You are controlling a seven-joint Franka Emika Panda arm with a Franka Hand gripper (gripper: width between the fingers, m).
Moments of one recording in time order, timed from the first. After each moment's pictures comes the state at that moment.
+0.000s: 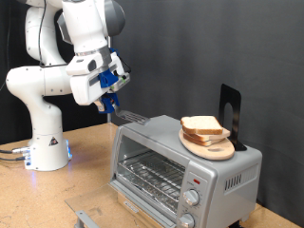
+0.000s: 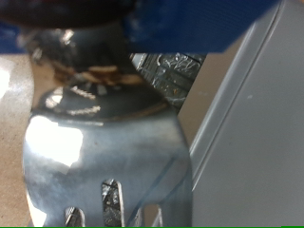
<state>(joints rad) -0.32 -0.54 0.28 -2.56 0.45 2.06 0.04</state>
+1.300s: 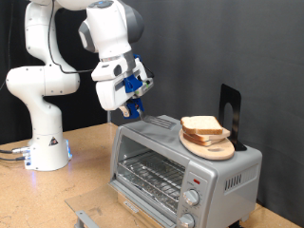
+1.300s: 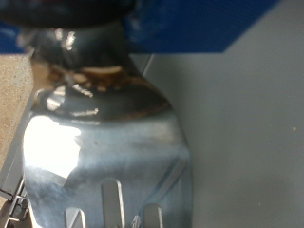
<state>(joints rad) -0.31 -0.42 0.41 -2.50 0.52 2.22 0.13</state>
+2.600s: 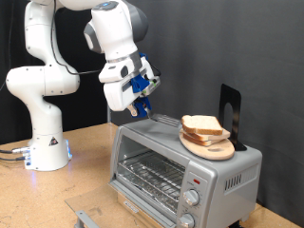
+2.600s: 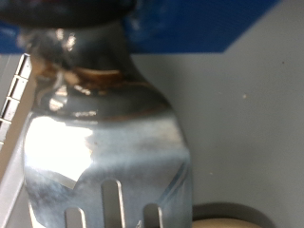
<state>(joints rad) -0.30 -0.41 0.43 -2.49 0.59 2.21 0.14</state>
